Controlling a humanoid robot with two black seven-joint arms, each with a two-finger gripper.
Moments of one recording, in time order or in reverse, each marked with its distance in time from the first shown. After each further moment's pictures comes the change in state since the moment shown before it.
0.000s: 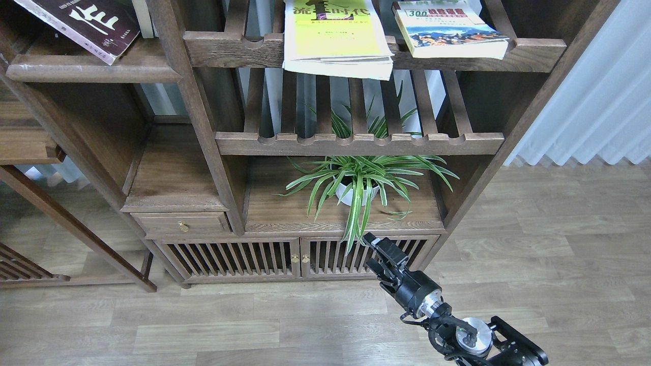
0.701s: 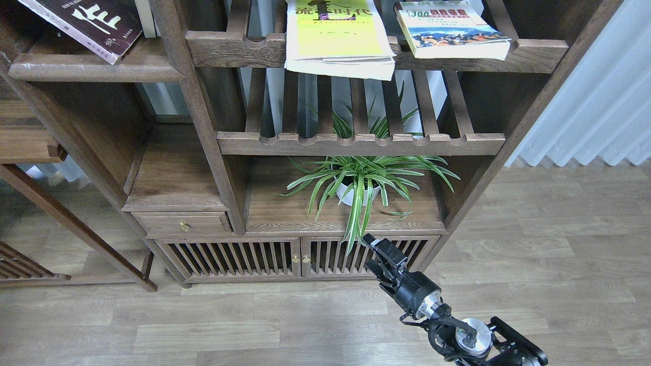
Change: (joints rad) left arm 0.059 0.173 0.032 -0.194 0.001 0.000 0.000; right arm -0.009 0.000 -0.003 0.000 -0.003 0.000 0.000
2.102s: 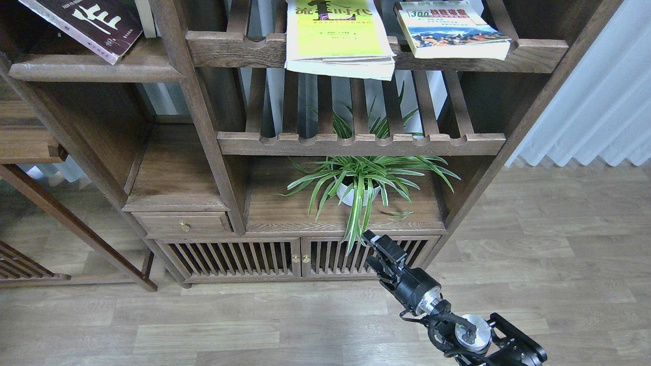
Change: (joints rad) left arm -0.048 -0.083 -0.022 -0.383 -0.029 0.000 0.000; right arm 0.023 0.000 0.003 -0.003 0.000 -0.005 0.000
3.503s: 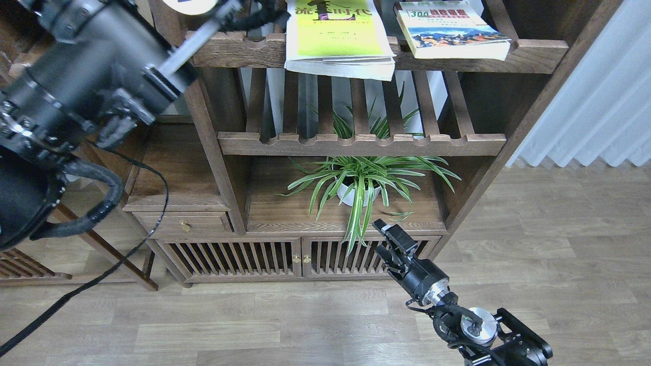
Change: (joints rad) left arm 0.172 -0.770 -0.082 0.018 0.034 0.000 0.000; right arm 0.029 0.000 0.110 0.001 0.000 -0.002 0.000
